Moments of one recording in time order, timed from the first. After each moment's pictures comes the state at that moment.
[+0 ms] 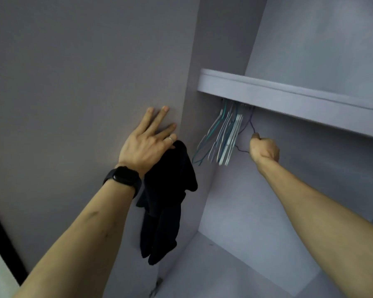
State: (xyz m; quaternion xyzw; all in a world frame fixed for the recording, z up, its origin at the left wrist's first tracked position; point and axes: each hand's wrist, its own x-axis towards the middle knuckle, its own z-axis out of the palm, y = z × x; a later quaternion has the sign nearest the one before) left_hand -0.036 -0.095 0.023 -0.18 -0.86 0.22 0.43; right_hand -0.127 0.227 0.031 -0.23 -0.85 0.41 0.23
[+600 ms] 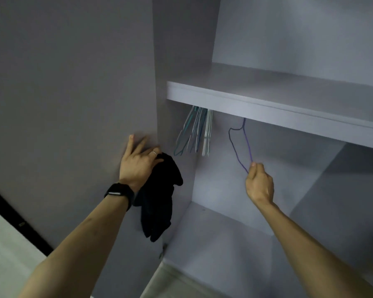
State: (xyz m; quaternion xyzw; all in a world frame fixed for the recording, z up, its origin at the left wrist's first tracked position) left_hand -0.016 -0.077 0.041 -0.20 -0.93 -0.05 0.30; right_hand 0.041 0.272 0.014 -0.20 -0.89 0.34 0.23
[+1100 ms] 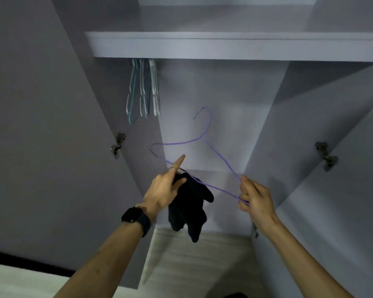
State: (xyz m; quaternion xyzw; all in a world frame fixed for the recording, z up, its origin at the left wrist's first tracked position) left_hand 0.099 0.036 -0.063 -0.32 -0.88 -0.34 -0.08; right_hand 0.251 0.260 -0.066 -0.27 -0.61 0.72 0.17
